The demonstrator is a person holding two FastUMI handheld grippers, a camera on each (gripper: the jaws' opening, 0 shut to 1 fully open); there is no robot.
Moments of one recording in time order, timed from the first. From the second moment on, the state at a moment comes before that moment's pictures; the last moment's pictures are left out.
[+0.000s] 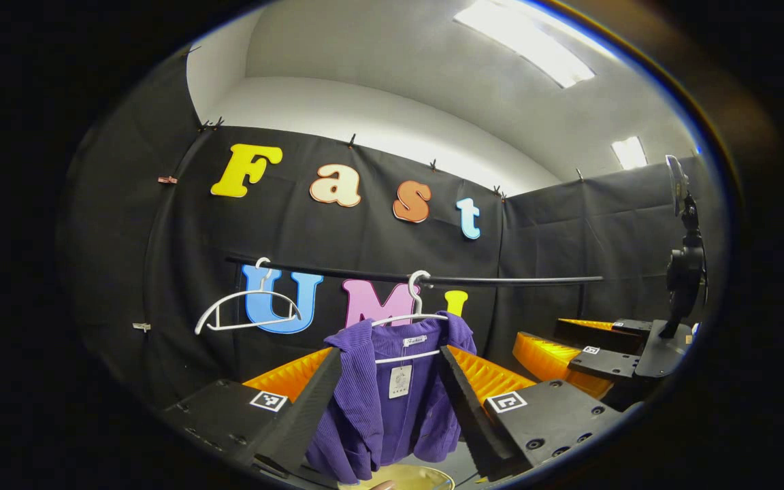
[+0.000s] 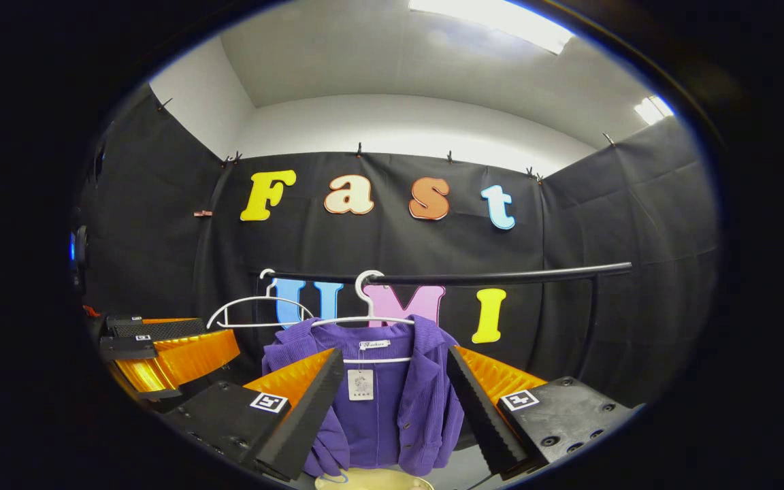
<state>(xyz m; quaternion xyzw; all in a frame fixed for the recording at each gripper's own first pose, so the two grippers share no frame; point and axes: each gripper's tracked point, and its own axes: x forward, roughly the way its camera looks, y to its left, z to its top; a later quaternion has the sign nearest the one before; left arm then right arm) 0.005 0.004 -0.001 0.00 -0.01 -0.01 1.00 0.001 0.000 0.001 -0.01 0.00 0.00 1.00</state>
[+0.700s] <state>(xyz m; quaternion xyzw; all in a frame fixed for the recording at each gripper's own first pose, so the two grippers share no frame) 0.004 0.009 -0.003 0.00 -0.01 -0.02 1.00 0.004 -0.002 0.006 0.00 -0.01 -0.03 1.00</state>
